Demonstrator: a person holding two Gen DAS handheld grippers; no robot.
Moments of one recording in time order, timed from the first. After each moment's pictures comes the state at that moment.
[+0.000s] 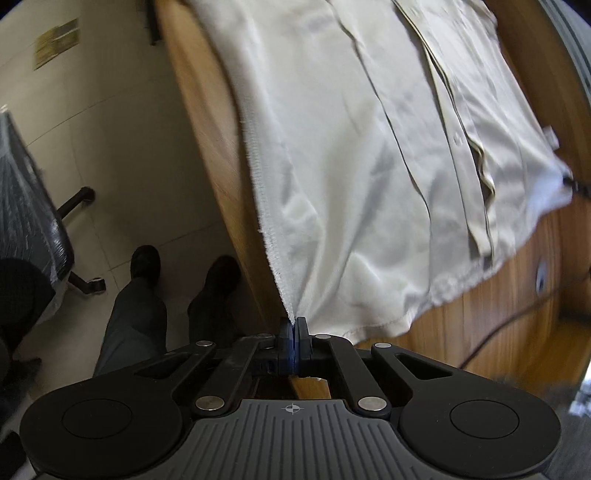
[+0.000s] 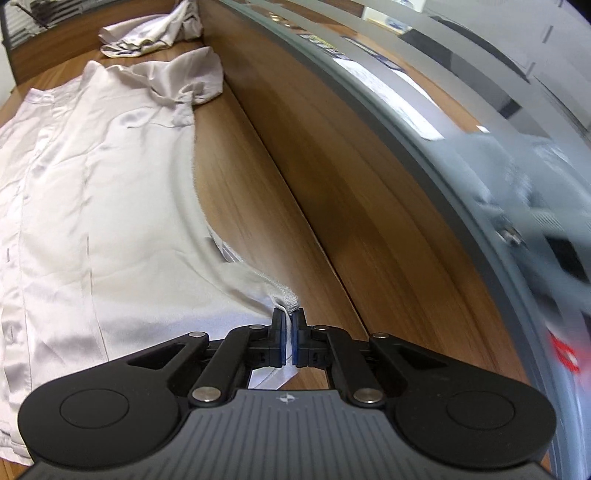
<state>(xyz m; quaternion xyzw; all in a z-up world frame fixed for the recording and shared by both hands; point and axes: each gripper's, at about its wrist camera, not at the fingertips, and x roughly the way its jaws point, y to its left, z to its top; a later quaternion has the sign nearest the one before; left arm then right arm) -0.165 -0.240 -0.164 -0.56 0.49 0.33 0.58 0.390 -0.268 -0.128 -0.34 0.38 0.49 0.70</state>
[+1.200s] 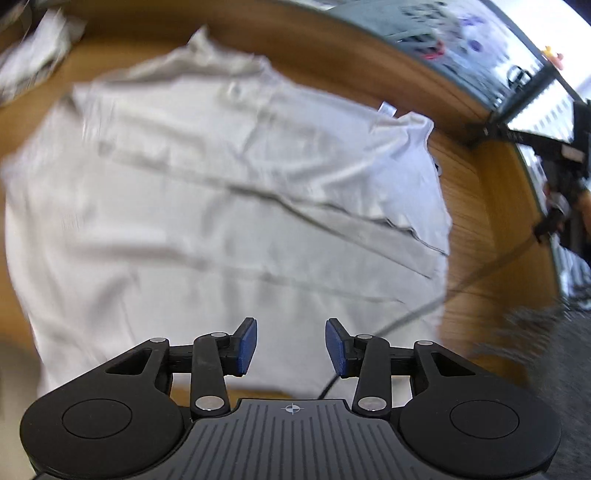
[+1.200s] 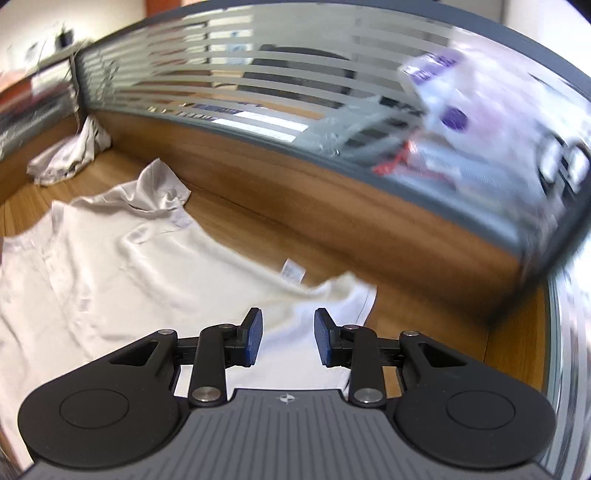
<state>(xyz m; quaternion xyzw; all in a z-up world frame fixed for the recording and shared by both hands) -0.090 -0.137 -0.058 -0.19 0.53 0.06 0.82 0.215 -0.412 -0.013 -0.13 0.38 0.33 0.86</state>
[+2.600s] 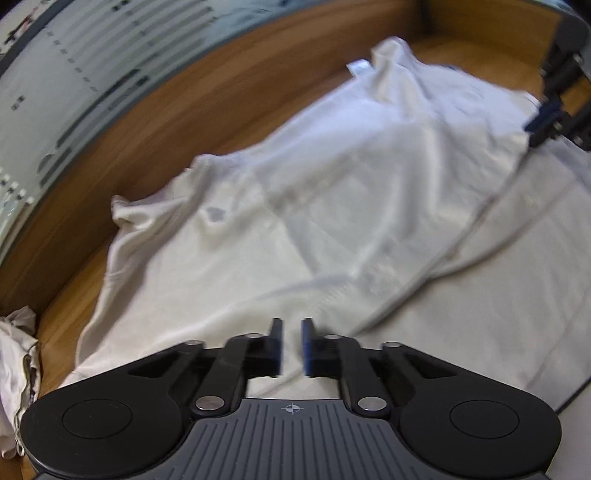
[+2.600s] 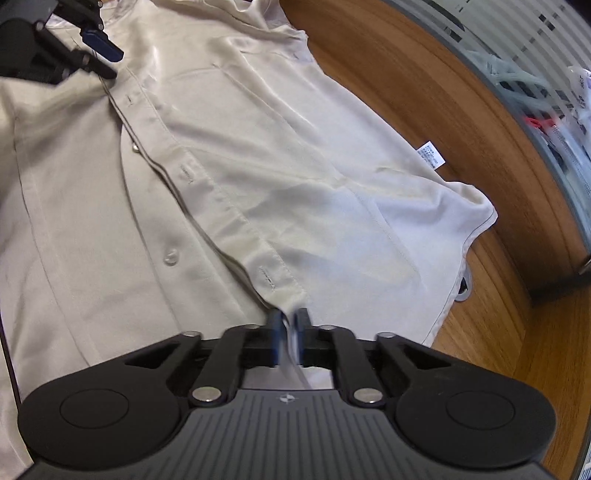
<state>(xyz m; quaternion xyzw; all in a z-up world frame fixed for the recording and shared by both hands) 0.035 -0.088 -0.160 0.23 0.44 -0.04 0.87 0.106 -0.332 -0.144 -0.38 0.41 0.34 0.76</state>
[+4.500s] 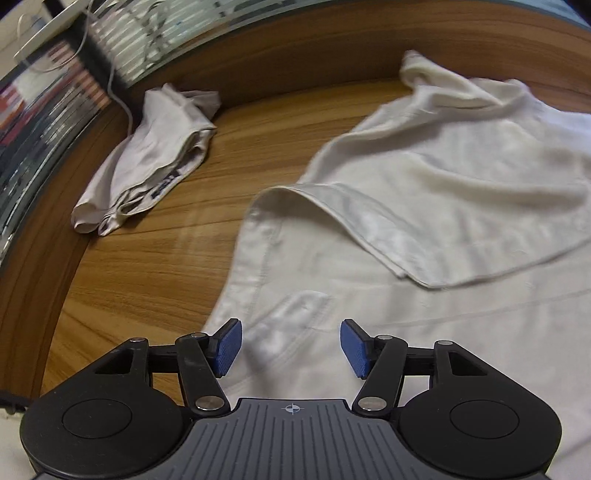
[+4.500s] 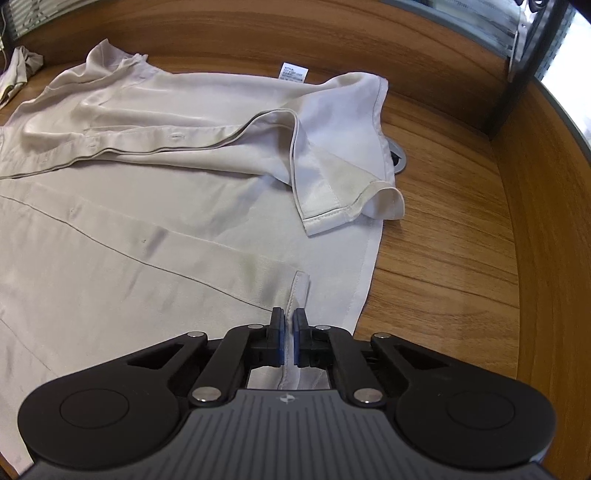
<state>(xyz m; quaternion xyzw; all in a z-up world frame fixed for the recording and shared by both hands) -0.020 0.107 -0.164 0.05 0.51 0.27 0.82 0.124 -0.406 -0.144 -0.14 0.51 0.18 0.83</state>
